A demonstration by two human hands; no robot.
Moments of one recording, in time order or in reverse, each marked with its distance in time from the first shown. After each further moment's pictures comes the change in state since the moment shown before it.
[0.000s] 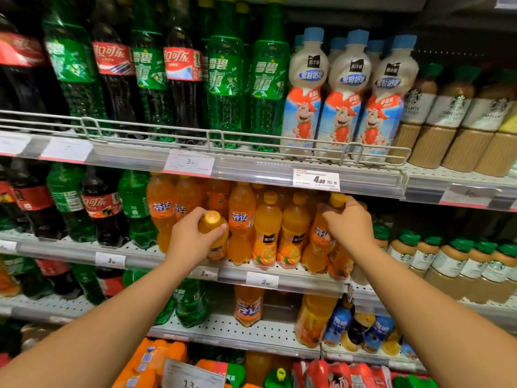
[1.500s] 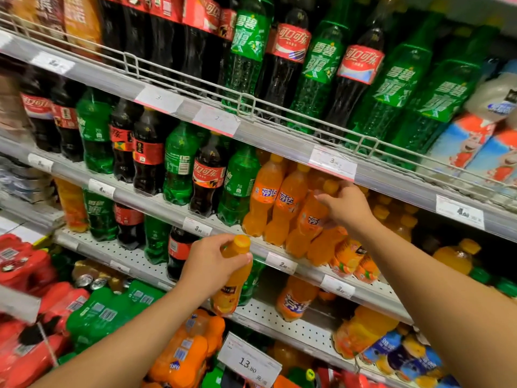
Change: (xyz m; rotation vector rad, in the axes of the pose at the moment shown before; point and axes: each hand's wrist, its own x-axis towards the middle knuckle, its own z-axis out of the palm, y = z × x) left_hand -0.068 -0.113 -0.138 -0.245 -0.085 -0.206; right_hand -0.049 -0.178 0.146 0.118 -0.382 -0.103
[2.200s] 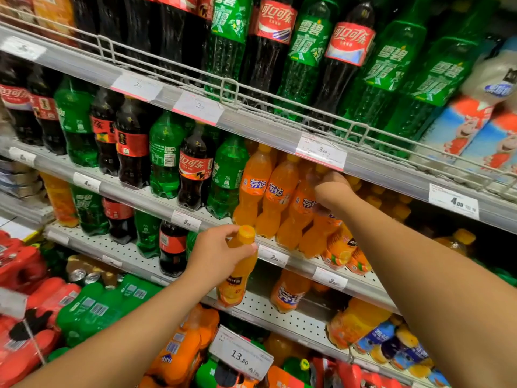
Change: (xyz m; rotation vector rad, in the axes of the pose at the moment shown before) left_hand 0.012 0.013 0.032 0.000 -0.018 -0.019; right_hand 0.034 -0.012 0.009 -0.074 0.003 0.360
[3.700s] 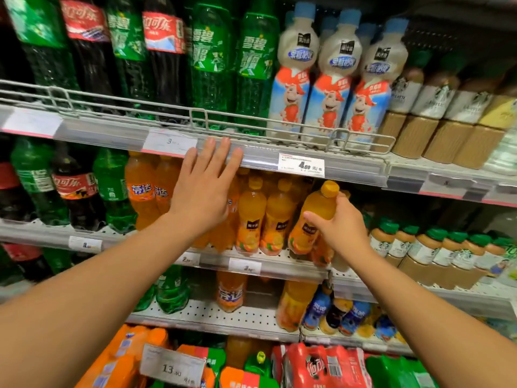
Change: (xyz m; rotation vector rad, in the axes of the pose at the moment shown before) left_hand 0.048 0.155 0.147 1.213 0.132 0.737; right_hand -0.015 0.228 -0.173 -0.117 0.361 -0.421
